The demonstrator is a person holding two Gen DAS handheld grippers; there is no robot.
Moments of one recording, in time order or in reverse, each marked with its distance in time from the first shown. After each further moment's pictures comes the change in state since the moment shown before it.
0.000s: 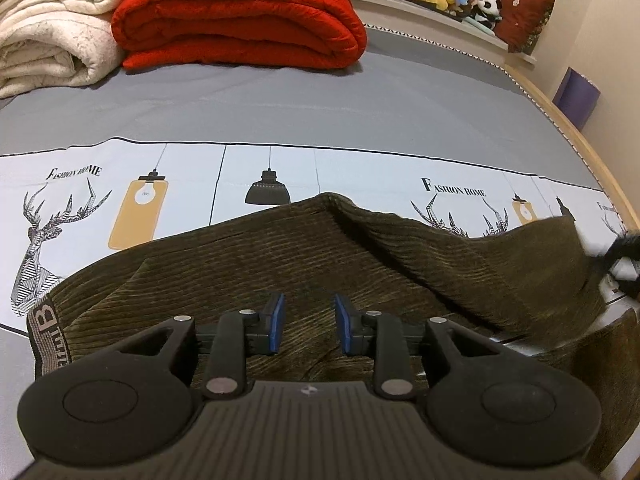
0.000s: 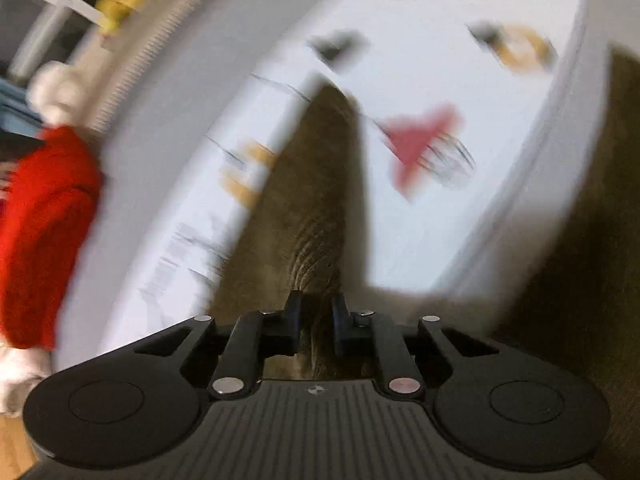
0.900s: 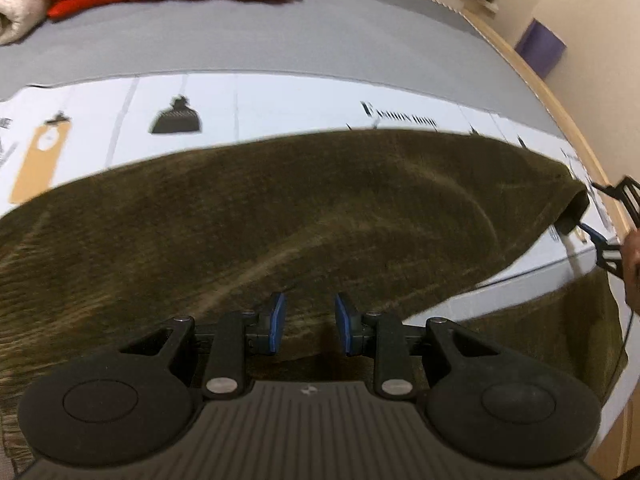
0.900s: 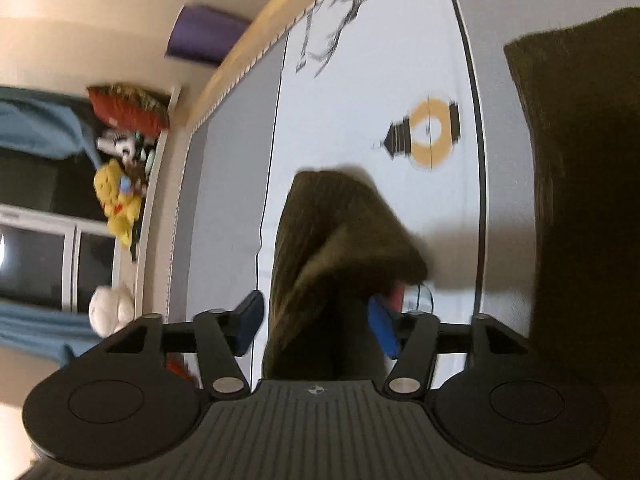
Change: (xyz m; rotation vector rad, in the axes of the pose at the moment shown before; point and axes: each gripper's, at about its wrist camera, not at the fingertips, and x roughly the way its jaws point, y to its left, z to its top) left arm 0.064 -0.042 -0.027 0.050 0.174 -0.174; right arm -0.024 -0.110 0.049 0.557 -0.291 0.199
